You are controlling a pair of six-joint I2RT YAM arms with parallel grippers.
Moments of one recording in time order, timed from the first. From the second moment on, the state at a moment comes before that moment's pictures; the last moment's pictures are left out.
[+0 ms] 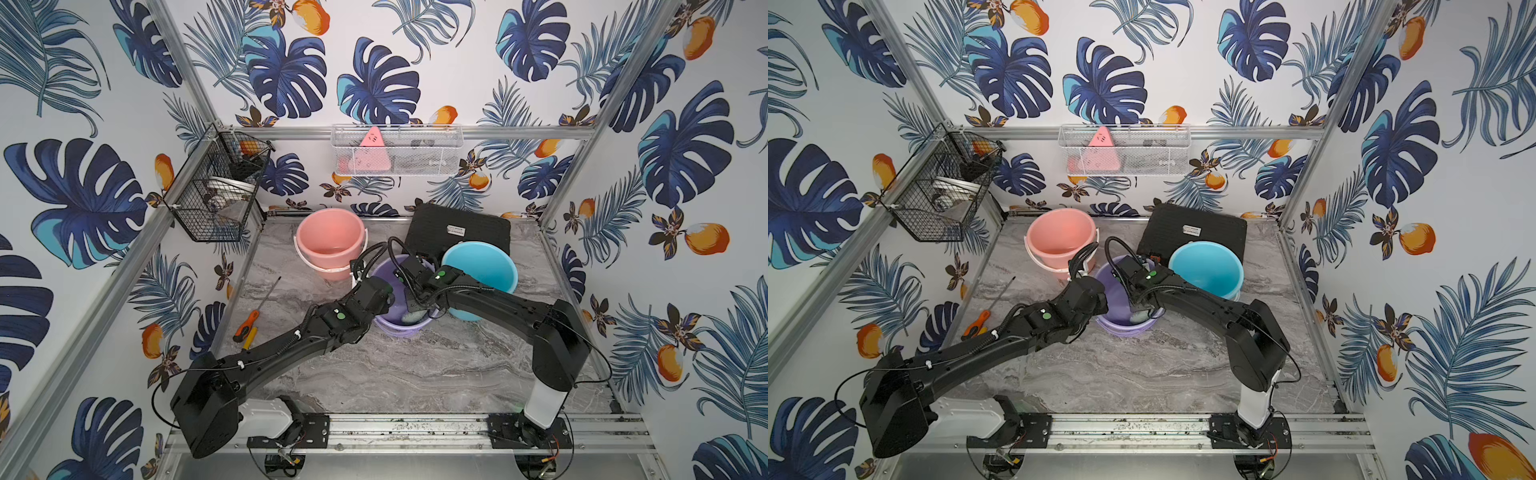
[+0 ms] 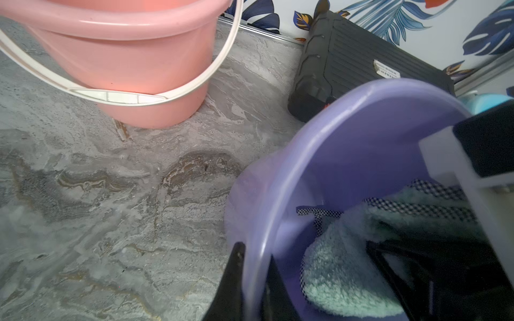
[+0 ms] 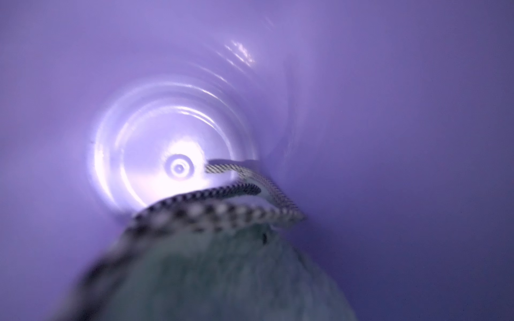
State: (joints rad) left arm -0.74 1.47 0.93 -0.39 -0.53 -0.79; right arm 0.82 1.83 1.49 -0.86 0.36 0.54
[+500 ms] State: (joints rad) left arm -0.74 1.48 0.93 -0.36 -0.59 -0.85; right arm 0.81 2.05 1.82 -0.94 0.27 0.50
